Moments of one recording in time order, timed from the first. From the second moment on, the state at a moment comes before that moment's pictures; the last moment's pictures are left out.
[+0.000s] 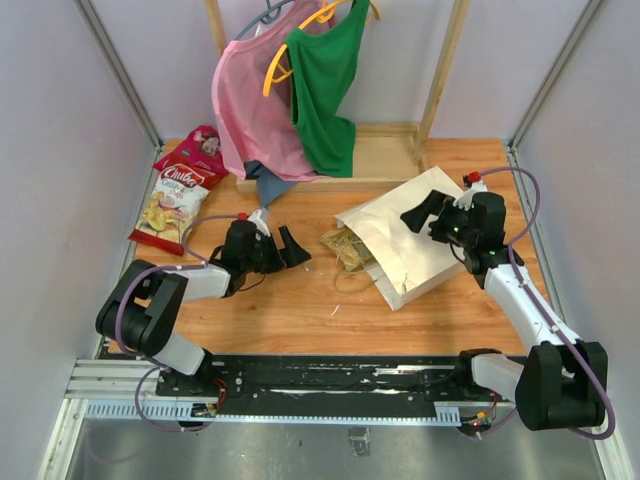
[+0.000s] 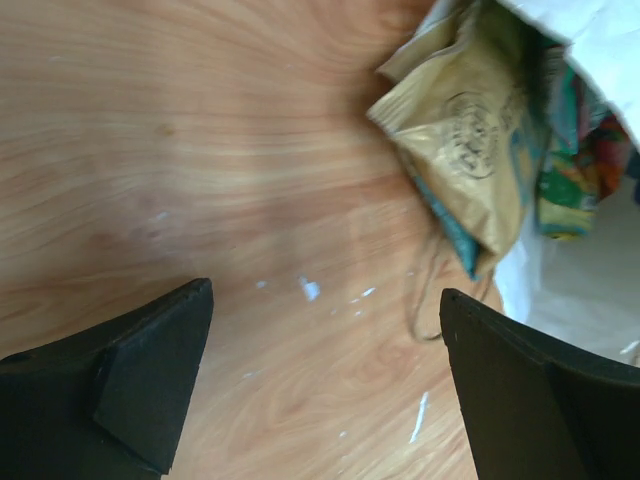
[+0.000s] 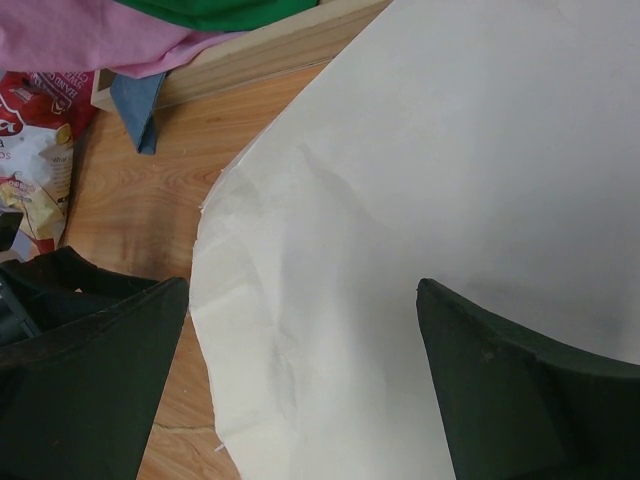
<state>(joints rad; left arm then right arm) -0.36 1.51 0.50 0.42 0.29 -0.67 0.09 1.13 0.71 -0.01 -0.35 0.49</state>
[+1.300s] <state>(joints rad) -0.52 1.92 0.78 0.75 0.34 -0.92 0.09 1.11 0.69 -0.01 -0.36 0.49</state>
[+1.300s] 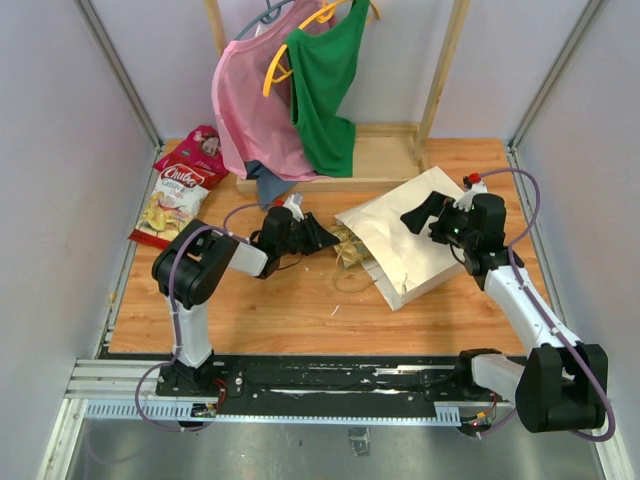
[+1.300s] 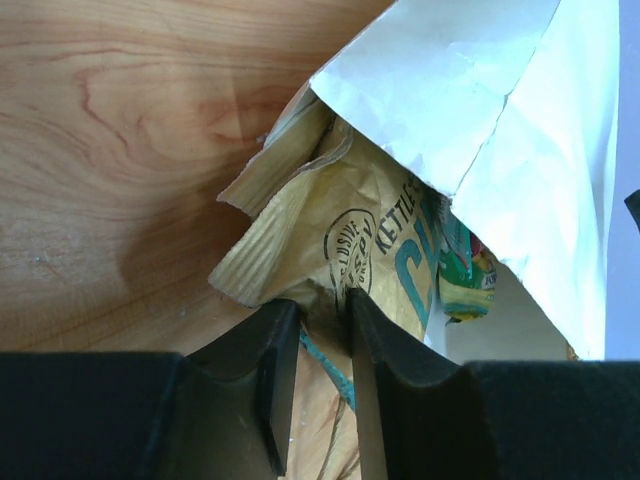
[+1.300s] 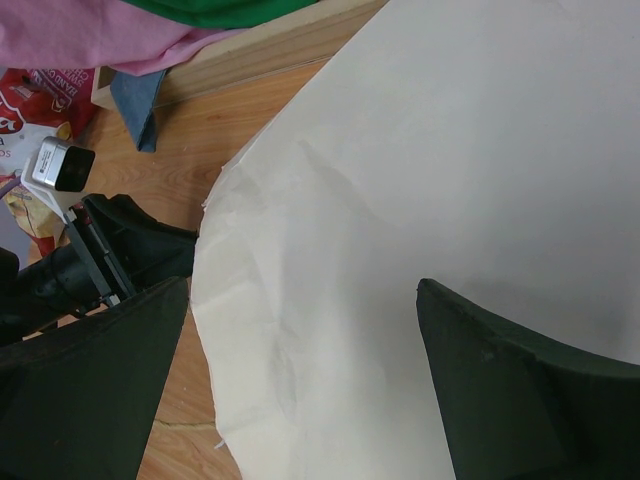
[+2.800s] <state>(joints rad) 0.01 0.89 0.58 -0.13 0.15 -0.66 0.09 1.08 0.69 -0.02 -0.36 0.49</state>
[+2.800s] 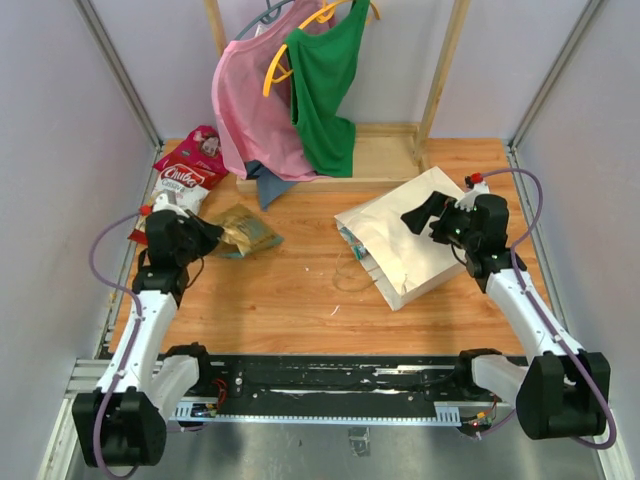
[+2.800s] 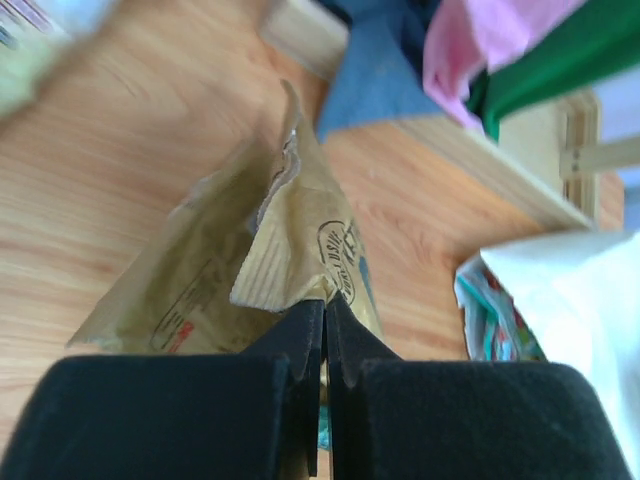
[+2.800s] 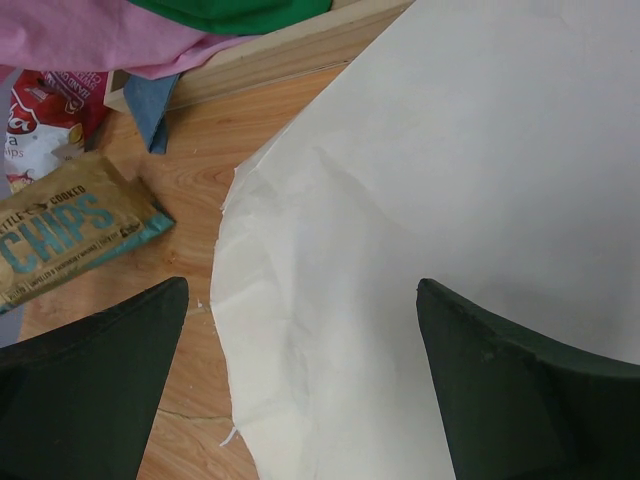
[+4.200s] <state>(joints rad) 0.09 1.21 0.80 0.33 0.63 -0.95 0.09 1.10 0.69 -0.02 -0.39 0.49</state>
